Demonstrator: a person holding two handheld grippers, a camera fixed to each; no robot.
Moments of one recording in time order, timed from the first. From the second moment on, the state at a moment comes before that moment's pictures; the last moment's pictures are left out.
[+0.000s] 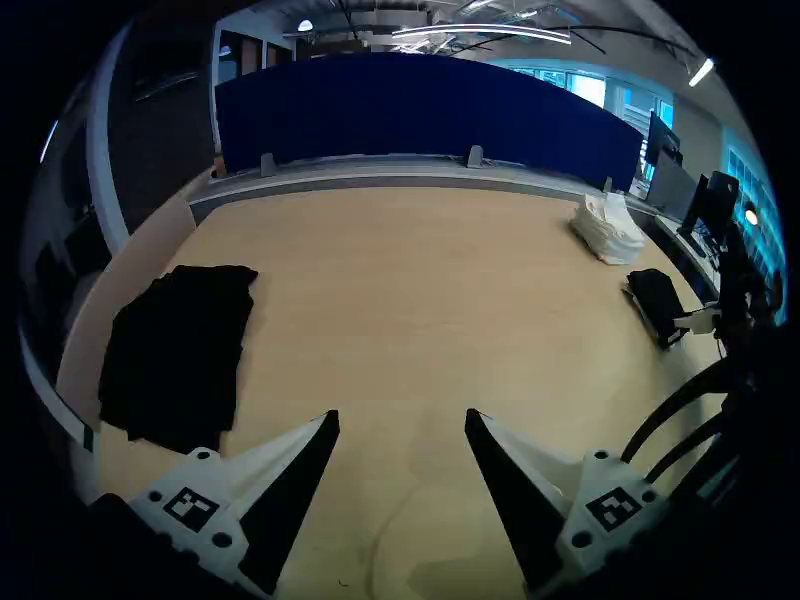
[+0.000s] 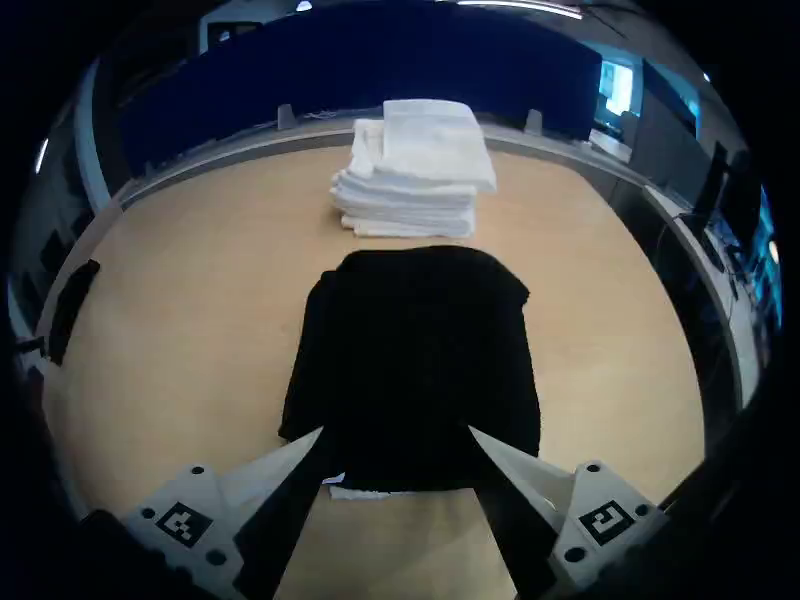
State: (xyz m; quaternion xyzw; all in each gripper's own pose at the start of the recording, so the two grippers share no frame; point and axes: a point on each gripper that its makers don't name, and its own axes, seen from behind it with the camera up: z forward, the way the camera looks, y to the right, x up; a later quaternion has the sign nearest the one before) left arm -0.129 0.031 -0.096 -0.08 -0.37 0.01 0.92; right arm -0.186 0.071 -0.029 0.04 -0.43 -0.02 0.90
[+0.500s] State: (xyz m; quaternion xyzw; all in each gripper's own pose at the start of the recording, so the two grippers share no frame) left arm -0.130 0.033 -0.095 -0.08 -0.37 0.01 0.92; right arm -0.147 0.079 0.044 0.05 -0.39 -0.02 0.92
